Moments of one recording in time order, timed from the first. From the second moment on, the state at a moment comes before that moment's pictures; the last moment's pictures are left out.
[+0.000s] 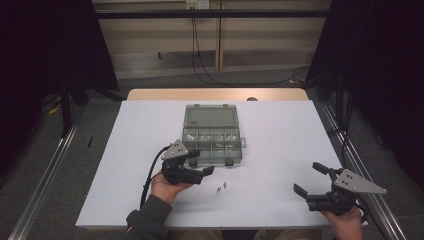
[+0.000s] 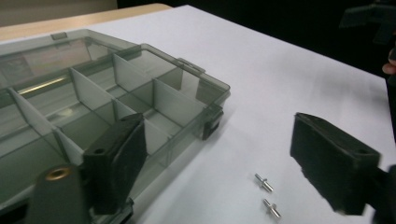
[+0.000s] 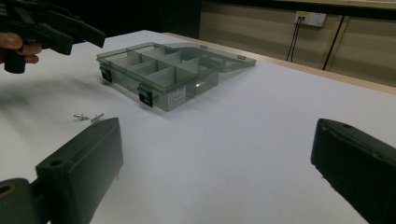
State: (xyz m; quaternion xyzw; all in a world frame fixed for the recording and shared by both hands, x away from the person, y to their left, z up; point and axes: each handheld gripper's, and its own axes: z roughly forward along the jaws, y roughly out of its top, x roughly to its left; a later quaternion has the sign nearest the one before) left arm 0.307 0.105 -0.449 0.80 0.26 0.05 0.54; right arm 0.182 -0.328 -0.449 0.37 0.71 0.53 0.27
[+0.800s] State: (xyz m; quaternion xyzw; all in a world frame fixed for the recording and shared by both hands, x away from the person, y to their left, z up) left arm 0.290 0.086 -0.461 0.84 0.23 0.02 0.50; right arm 0.182 -0.329 -0.449 0.37 0.71 0.53 0.27
